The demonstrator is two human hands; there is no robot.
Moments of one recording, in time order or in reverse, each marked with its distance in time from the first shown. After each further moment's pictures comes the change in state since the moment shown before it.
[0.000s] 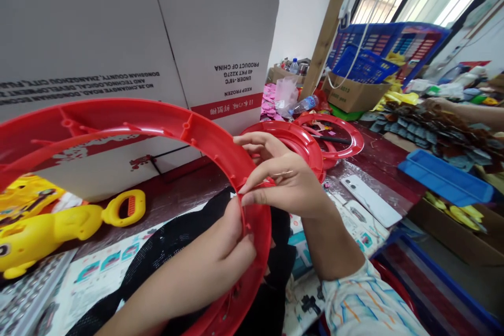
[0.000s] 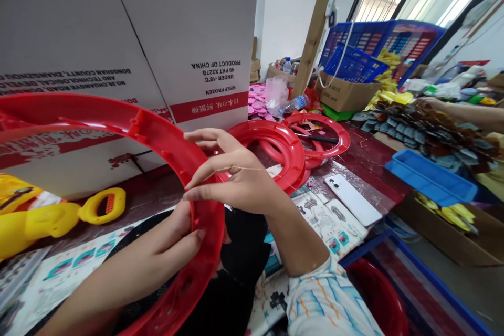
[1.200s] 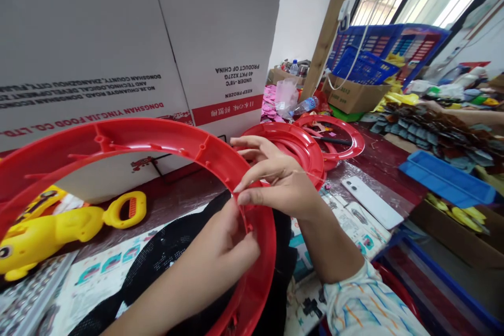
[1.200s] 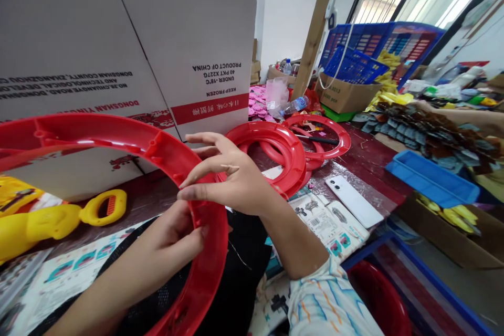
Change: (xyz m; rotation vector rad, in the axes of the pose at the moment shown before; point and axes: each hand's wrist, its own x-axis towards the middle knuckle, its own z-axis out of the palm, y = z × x) left_hand 0.007 -0.001 0.012 -0.264 0.115 0.069; right_hand 0.002 0.006 0.006 0.142 0.018 0.112
